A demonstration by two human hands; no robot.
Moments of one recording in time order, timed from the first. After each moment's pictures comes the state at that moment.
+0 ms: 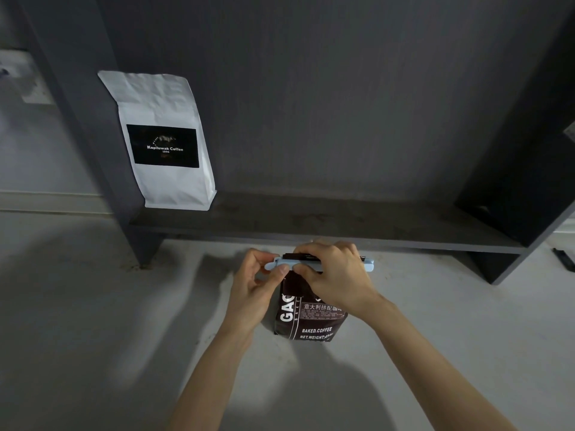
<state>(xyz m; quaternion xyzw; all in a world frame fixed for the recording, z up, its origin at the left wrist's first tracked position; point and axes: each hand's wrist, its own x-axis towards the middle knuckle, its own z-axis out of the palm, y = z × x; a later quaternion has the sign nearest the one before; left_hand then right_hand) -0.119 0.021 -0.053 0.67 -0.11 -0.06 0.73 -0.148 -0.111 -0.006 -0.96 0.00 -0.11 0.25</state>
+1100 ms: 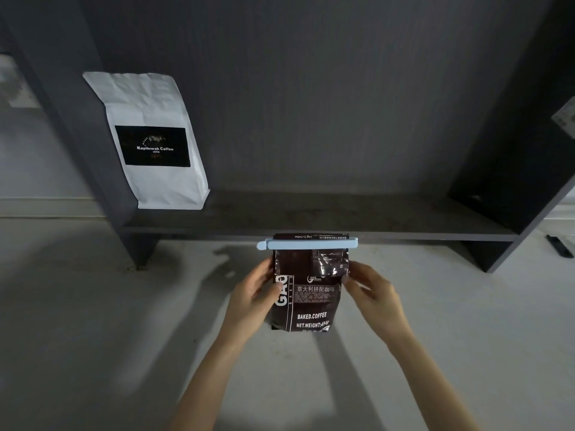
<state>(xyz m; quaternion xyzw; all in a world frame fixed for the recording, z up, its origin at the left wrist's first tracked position) -0.117 0.023 -0.085 0.73 -0.17 -0.09 0.66 -0.189 -0.162 -0.075 -0.82 0.18 -0.14 0.53</state>
